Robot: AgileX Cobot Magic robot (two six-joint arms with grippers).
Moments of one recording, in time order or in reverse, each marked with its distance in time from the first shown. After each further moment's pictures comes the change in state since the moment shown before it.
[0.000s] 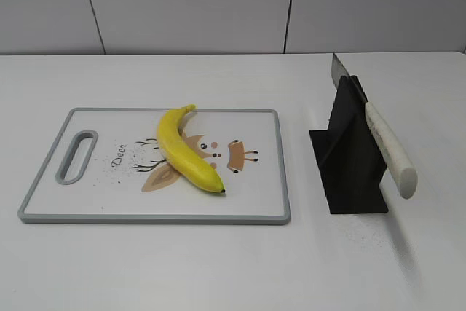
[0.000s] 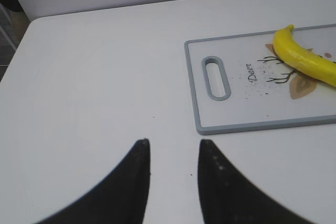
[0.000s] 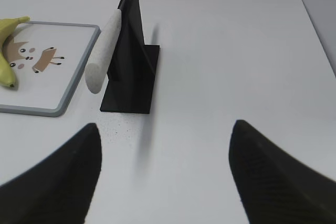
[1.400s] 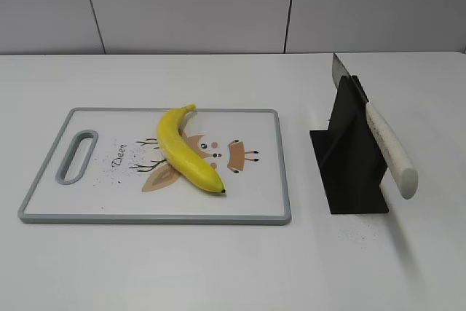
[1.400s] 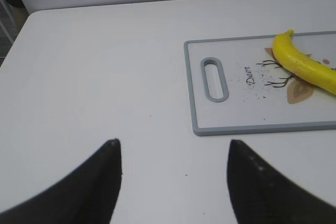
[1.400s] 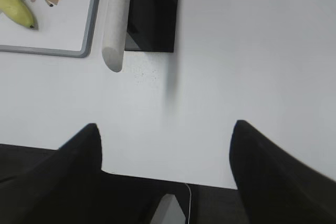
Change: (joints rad) left arm 0.000 0.001 0.000 0.000 0.000 -0.046; right arm 0.000 0.750 -0.441 0.047 0.247 0.035
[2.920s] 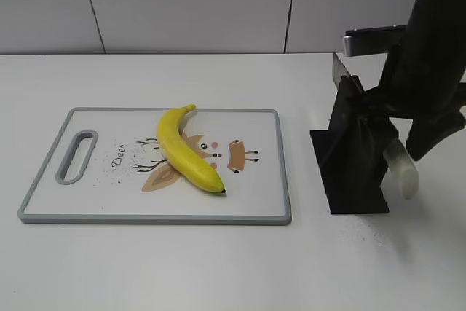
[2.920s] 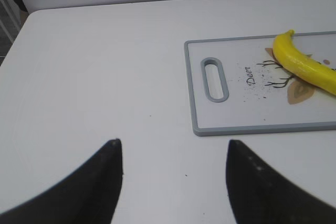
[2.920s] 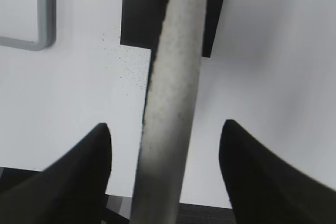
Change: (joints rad) left arm 0.000 0.000 0.000 0.000 0.000 -0.002; right arm 0.391 0.986 -0.373 -0.193 -0.012 0.299
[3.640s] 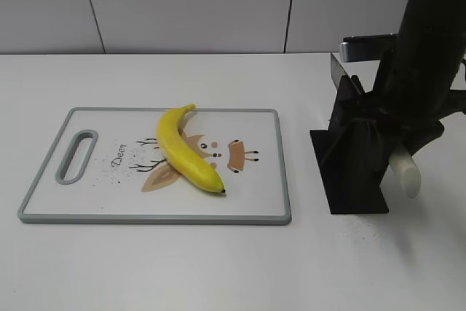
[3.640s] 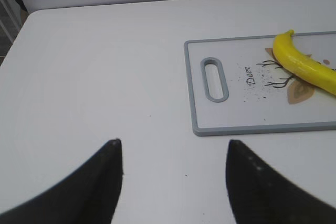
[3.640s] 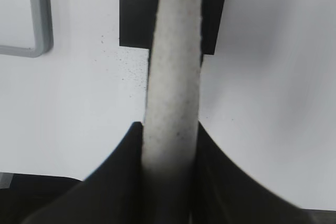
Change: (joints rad) left arm 0.000 0.000 0.000 0.001 0.000 0.000; right arm 0.000 0.036 -0.013 0.023 0.011 0.033
